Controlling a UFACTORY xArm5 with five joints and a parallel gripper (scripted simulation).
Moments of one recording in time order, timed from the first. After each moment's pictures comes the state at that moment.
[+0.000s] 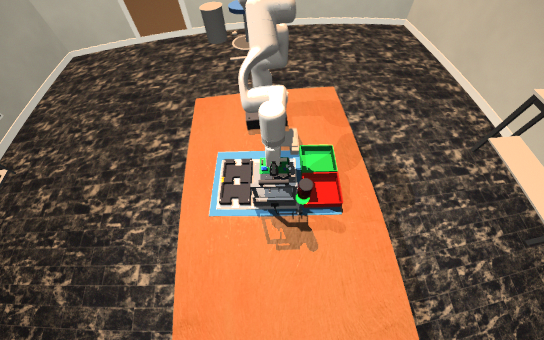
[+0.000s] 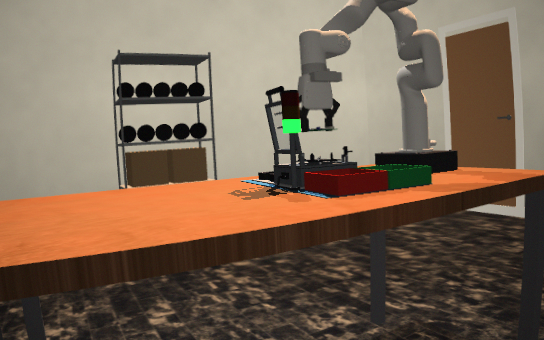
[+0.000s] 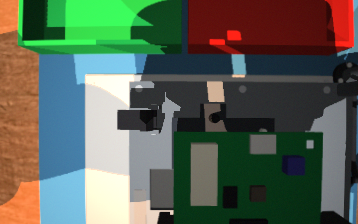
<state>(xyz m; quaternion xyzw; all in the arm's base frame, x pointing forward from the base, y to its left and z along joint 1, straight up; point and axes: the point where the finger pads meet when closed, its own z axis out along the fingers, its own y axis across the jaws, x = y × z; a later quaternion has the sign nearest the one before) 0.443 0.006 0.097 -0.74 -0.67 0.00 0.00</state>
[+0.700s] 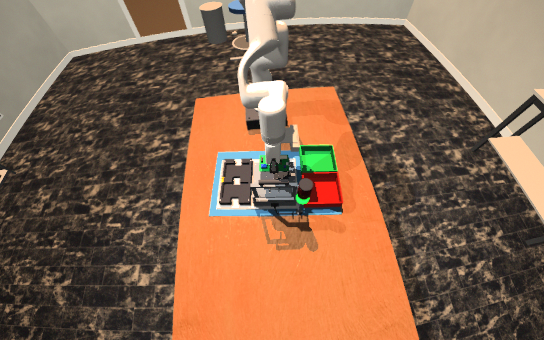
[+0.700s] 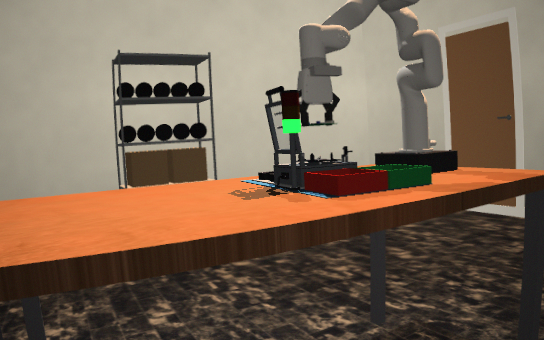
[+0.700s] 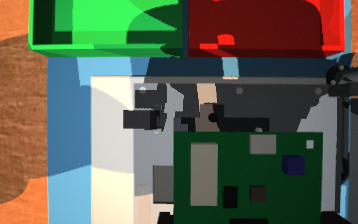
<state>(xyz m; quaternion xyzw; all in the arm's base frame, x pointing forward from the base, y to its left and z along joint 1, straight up) 0.442 0.006 0.114 -0.74 -0.67 0.00 0.00</state>
